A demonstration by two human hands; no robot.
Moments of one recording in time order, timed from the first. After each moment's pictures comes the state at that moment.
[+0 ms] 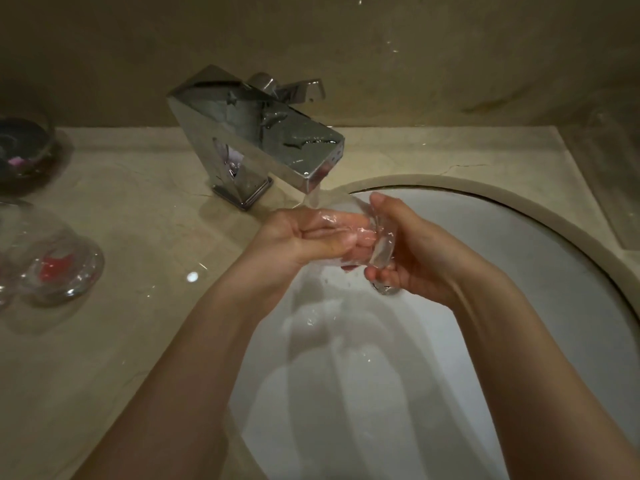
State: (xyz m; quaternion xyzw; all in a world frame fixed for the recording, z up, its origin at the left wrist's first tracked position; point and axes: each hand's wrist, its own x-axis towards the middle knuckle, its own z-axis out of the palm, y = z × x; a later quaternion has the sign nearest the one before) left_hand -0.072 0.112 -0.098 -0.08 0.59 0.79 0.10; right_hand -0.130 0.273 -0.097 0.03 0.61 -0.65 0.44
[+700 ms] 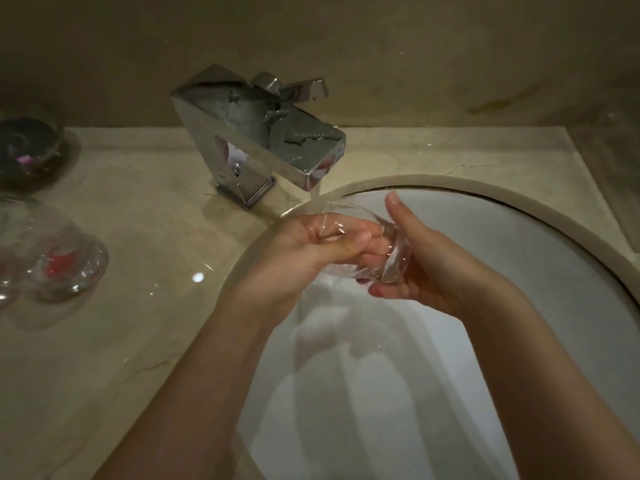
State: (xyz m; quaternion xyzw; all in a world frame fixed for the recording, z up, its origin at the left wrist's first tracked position) left_hand -0.069 0.123 -0.106 -0.08 0.62 0.77 0.10; right_hand -0.126 0.282 -0.102 0.02 0.62 -0.64 0.45
